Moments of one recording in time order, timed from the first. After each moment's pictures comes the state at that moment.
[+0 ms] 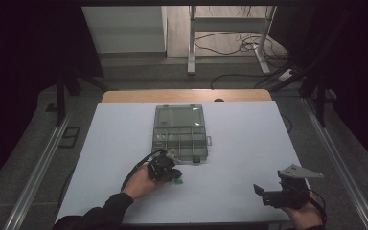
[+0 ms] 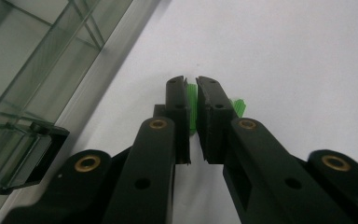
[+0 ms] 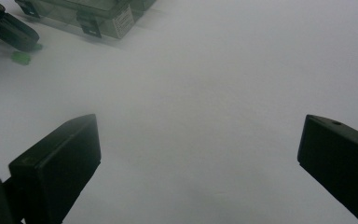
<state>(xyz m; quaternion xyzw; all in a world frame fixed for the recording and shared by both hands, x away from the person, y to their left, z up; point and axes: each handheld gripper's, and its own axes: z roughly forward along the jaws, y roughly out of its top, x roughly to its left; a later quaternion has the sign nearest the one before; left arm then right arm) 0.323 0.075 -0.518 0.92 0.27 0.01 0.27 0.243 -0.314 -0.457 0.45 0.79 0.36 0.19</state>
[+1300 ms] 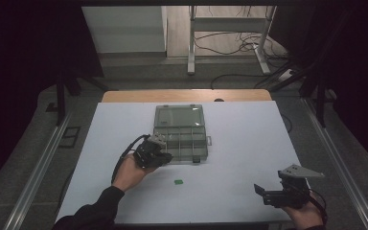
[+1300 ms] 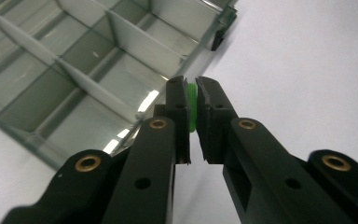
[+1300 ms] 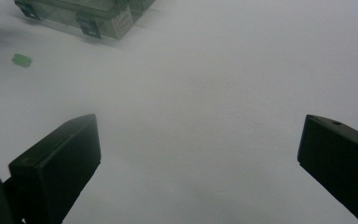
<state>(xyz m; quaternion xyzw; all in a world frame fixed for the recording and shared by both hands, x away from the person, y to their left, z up) 0.336 0.118 -0.478 0.88 0.33 0.05 0.34 0.244 -0.316 -0.458 0.45 0.79 0.36 0.18</state>
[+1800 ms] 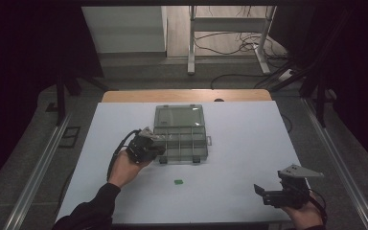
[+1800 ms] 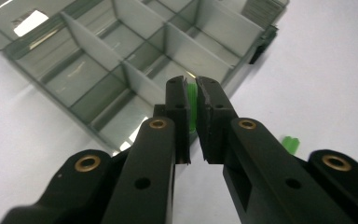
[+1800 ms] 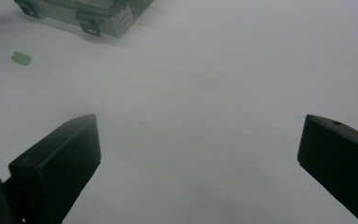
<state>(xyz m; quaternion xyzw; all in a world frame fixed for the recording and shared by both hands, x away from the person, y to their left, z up) 0.345 0.140 -0.476 0.86 0.37 0.08 0.35 0.244 -0.315 -0.458 0.45 0.79 0.36 0.18</state>
